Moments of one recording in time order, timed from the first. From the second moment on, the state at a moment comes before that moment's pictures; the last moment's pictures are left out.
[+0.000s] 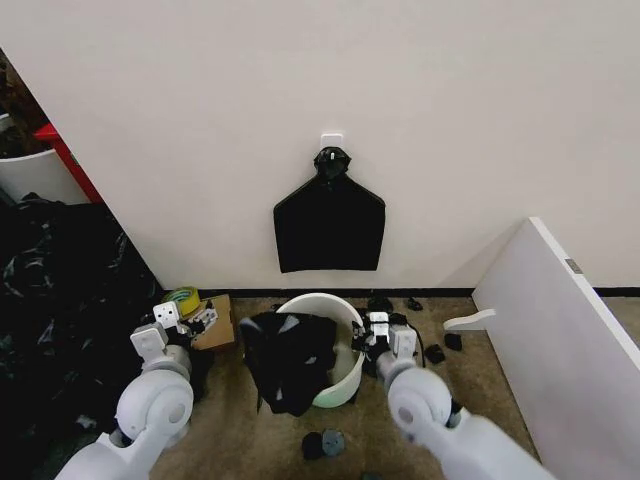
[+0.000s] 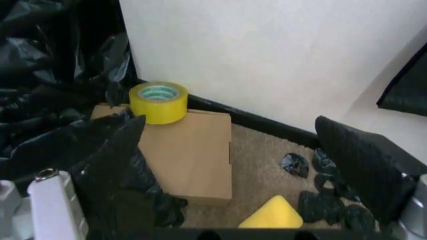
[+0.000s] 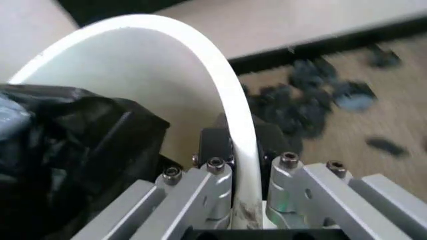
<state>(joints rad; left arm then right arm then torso) 1.32 -1.00 -0.37 -2.08 -0.86 0.32 -0.74 -1.14 1.12 -0.12 1.98 0.88 -0.25 0.76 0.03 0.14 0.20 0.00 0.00</state>
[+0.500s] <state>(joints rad) 1.32 -1.02 -0.36 -2.10 -0.87 0.33 -0.74 -1.32 1.21 -0.10 2.01 0.81 -0.12 0.93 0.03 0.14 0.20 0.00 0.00</state>
